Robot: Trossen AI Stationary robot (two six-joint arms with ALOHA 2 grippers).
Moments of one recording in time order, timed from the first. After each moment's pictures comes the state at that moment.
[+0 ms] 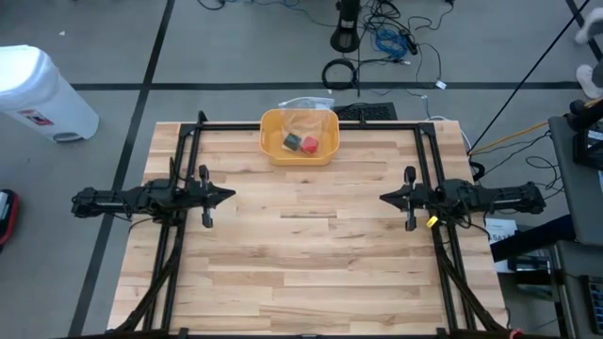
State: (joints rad) left arm -0.04 0.00 0.08 -0.12 -0.19 0.06; right arm 0.09 0.00 0.07 -0.09 0.18 -0.04
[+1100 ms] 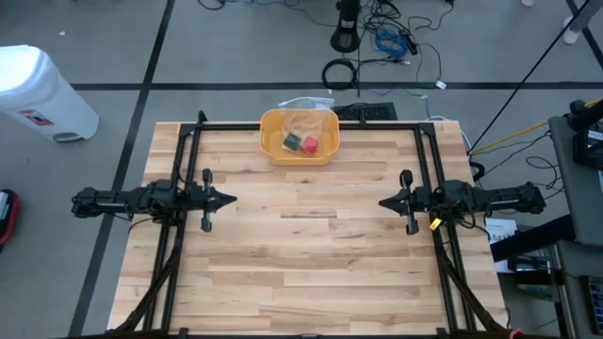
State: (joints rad) left arm -0.04 0.00 0.06 -0.12 -0.09 0.09; right arm 0.09 0.00 0.01 0.03 0.08 -0.02
